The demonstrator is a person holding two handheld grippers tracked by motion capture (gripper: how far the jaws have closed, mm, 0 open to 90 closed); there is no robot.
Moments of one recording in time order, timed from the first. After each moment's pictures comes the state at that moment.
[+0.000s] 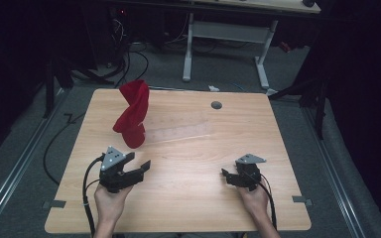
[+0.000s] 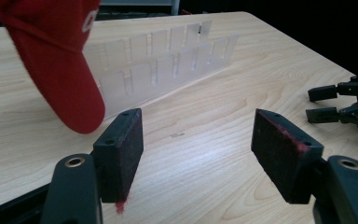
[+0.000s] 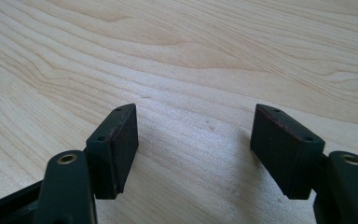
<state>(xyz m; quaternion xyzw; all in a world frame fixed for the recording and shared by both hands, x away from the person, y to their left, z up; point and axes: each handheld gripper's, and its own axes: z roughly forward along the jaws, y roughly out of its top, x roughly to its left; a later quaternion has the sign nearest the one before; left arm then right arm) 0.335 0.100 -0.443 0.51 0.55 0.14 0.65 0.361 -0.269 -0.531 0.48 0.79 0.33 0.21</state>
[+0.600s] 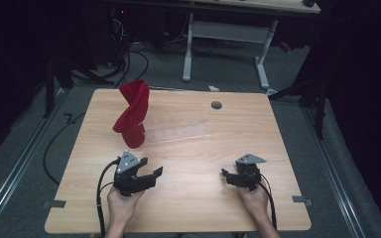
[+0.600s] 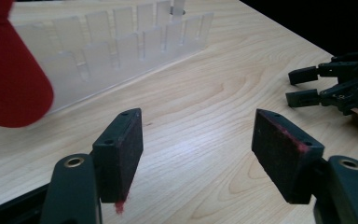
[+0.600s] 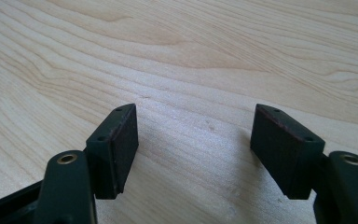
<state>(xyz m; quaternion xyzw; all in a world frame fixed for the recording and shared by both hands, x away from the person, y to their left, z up) 0.333 0.071 -0.462 0.53 0.54 0.11 0.64 0.361 -0.269 -0.531 0.48 0.79 0.33 0.21</state>
